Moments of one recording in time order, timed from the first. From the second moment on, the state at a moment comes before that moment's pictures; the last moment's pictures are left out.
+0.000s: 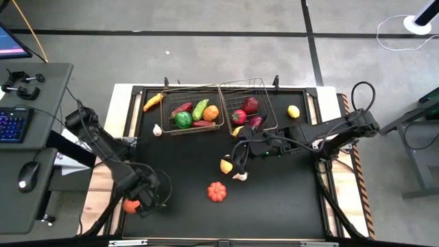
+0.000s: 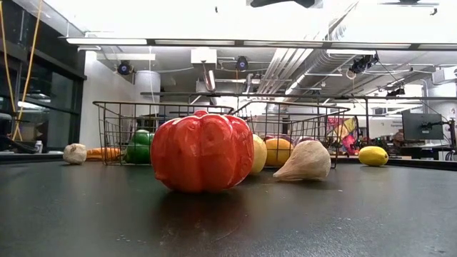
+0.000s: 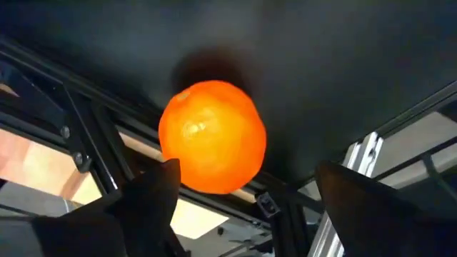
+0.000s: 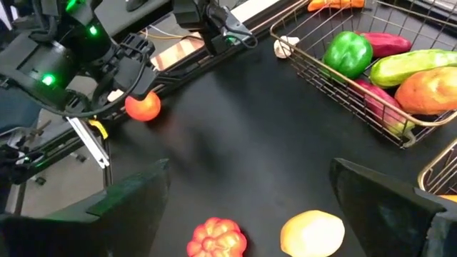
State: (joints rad) left arm -0.82 1.45 0.99 -1.10 0.38 -1.49; right arm 0.27 1.52 1.44 -0.54 0.32 0.67
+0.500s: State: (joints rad) left arm -0.84 1.47 0.99 -1.09 0.38 -1.59; right arm 0.27 1.52 1.44 -0.54 0.34 0.66
